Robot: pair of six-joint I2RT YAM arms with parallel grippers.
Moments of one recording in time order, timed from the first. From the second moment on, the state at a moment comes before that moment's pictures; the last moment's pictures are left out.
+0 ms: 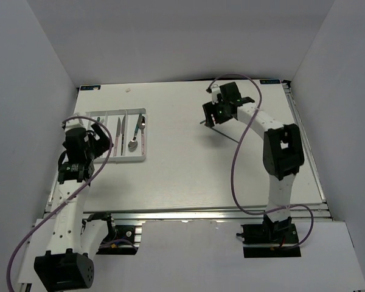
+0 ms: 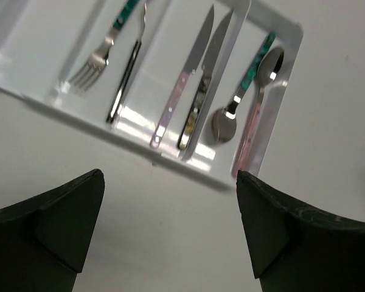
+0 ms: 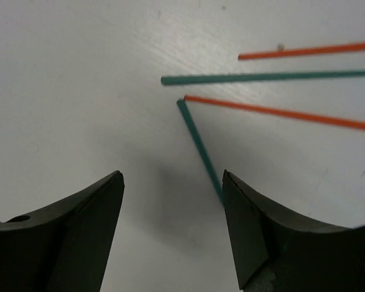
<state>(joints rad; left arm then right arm) 0.10 0.84 0.83 -0.47 -0.15 -0.41 0.37 1.97 1.55 -0.47 -0.21 -0.10</state>
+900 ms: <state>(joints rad) -0.03 0.81 0.89 -0.61 -0.10 -0.37 0.40 2.25 1.76 -0.57 -0.19 -0.31</state>
